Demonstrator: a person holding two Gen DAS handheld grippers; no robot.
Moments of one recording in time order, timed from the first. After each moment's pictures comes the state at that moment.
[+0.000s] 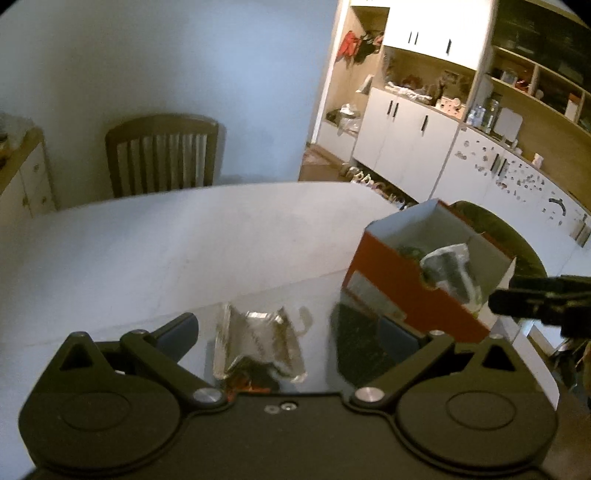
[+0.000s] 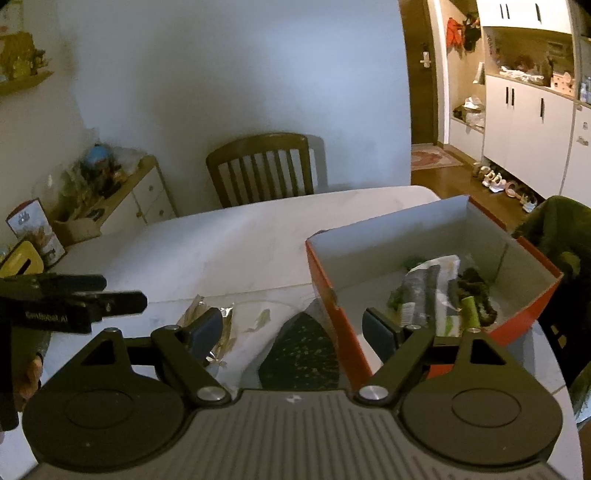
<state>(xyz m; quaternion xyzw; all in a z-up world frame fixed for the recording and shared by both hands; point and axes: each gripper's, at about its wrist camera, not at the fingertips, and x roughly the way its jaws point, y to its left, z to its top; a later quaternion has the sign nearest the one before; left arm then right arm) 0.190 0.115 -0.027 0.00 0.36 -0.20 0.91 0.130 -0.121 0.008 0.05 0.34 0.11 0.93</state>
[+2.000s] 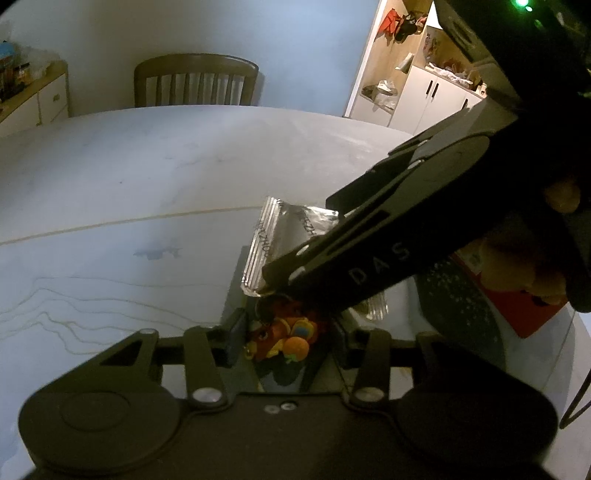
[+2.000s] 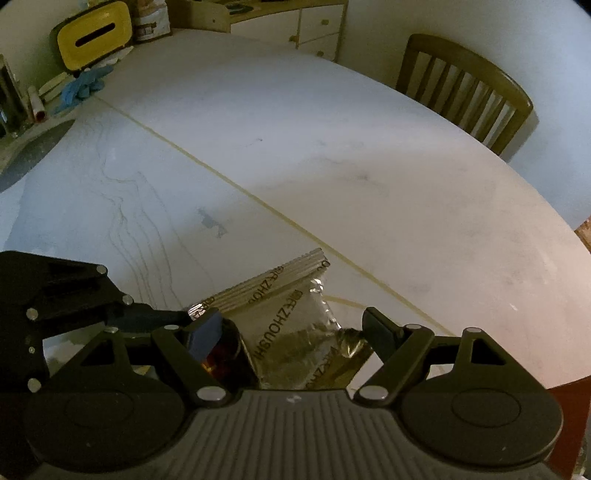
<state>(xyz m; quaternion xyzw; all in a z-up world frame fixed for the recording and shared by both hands) 0.200 0.131 -0.147 -0.02 0.40 -0.16 0.90 0.284 0.076 -0.119 -0.24 0.46 0.34 0.79</state>
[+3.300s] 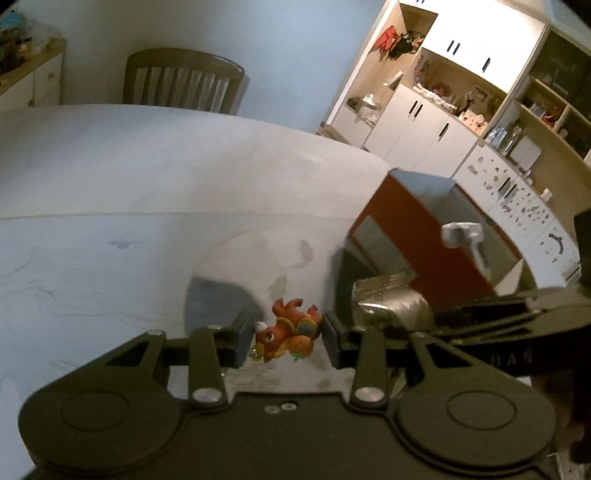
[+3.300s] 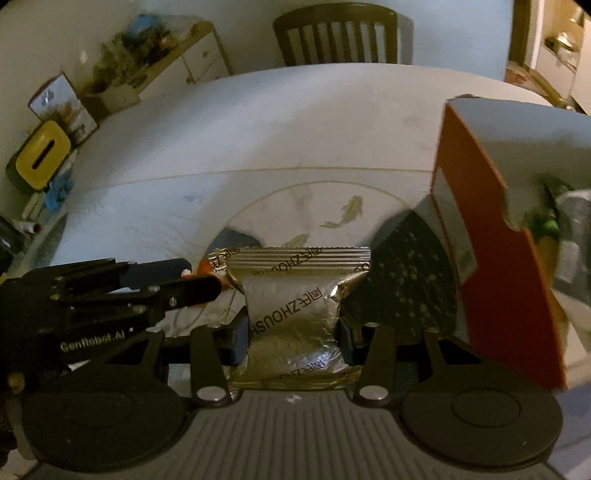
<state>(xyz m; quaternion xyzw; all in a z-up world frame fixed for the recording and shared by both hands) 0.172 0.128 -0.095 -0.10 0.41 -0.19 0.88 0.191 -0.040 -0.084 0.00 0.51 0.22 0.83</state>
